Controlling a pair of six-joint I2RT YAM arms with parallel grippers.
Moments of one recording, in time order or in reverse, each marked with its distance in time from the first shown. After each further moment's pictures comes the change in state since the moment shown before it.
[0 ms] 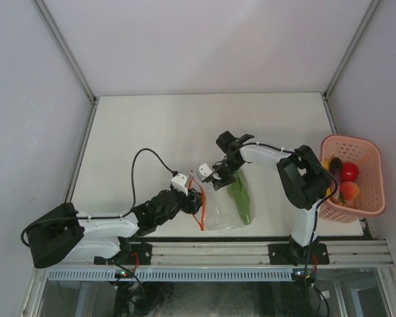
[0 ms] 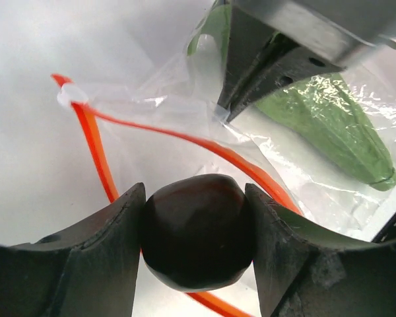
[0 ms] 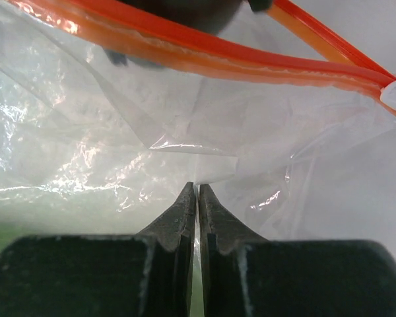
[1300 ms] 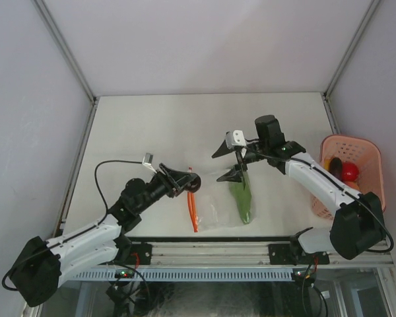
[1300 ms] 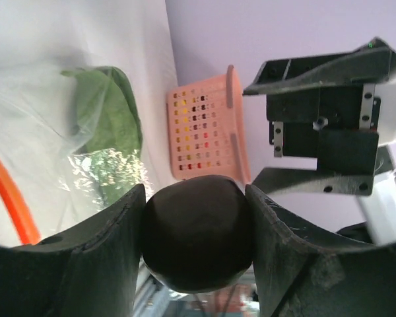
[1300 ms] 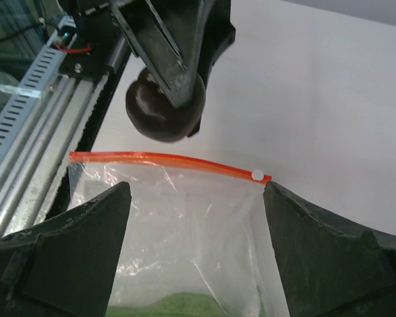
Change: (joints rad) left arm 0.330 -0.397 -0.022 -0.063 0.401 -0.843; right arm -0.162 -0.542 -0.232 0.465 -0.421 0.652
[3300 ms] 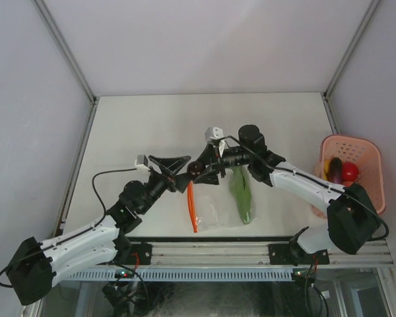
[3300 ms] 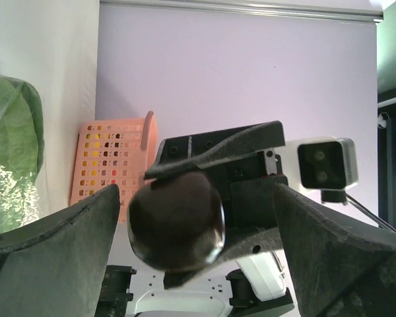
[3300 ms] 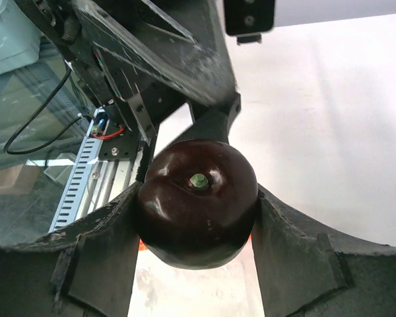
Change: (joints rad) left arm -0.104 0.005 0.049 0.065 -0.266 -0.426; right arm 0.217 0.041 -0.130 0.647 0.187 0.779
